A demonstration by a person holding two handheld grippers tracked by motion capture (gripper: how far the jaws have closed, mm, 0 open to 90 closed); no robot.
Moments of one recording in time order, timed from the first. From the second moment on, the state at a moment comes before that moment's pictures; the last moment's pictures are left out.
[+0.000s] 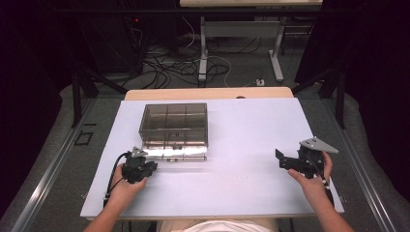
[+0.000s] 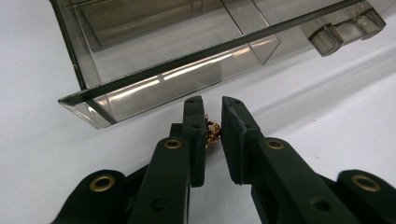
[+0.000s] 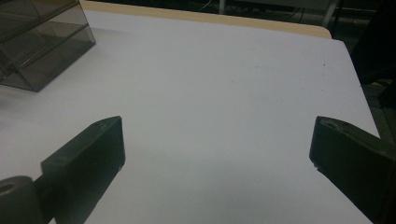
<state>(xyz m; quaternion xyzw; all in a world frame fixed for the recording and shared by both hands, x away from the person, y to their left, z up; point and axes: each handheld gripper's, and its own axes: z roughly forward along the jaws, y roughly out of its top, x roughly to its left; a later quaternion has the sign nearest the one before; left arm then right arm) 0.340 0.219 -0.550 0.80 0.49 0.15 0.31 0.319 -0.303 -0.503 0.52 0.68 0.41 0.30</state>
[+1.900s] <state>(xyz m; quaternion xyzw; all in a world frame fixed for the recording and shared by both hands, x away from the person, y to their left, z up) 0.329 0.224 -0.528 0.77 0.51 0.12 0.36 0.318 -0.301 -0.503 0.52 0.68 0.42 0.30</state>
